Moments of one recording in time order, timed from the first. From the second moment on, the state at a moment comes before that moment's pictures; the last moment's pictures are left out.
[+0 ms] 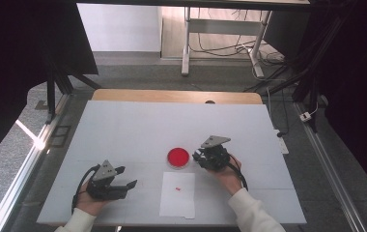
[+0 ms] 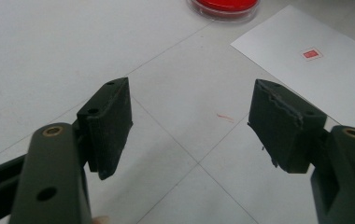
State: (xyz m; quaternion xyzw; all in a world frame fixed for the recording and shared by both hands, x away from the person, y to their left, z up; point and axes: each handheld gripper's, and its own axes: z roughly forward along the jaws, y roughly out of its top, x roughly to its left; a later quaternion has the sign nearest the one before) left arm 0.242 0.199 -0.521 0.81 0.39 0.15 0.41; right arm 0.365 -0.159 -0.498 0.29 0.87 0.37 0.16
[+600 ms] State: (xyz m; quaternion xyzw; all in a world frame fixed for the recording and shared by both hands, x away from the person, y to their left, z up) left arm 0.247 0.209 -0.522 0.80 0.41 0.15 0.41; right arm 0.352 -0.180 -0.486 0.28 0.84 0.43 0.17
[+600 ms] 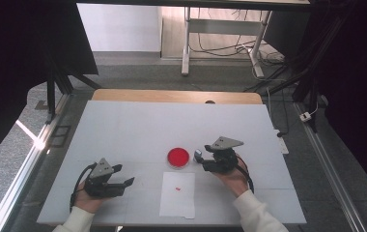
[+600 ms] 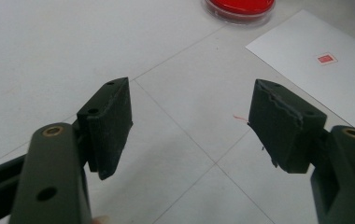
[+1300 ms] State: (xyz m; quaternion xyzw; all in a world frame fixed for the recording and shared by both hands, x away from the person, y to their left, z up) left arm 0.243 0.216 -0.521 0.80 0.39 0.16 0.42; right arm 0.297 -0.265 -0.492 0.29 0.82 0.45 0.22
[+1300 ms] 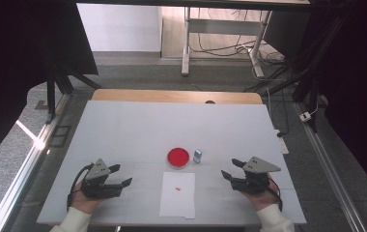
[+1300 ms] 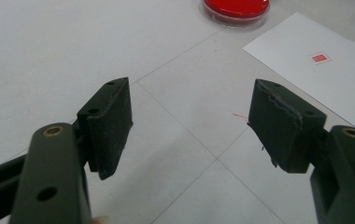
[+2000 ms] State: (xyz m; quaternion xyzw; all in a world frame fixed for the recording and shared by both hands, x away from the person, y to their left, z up) left arm 0.242 0.215 -0.520 0.80 0.39 0.16 0.42; right arm 0.293 -0.294 -0.499 0.30 0.82 0.44 0.22
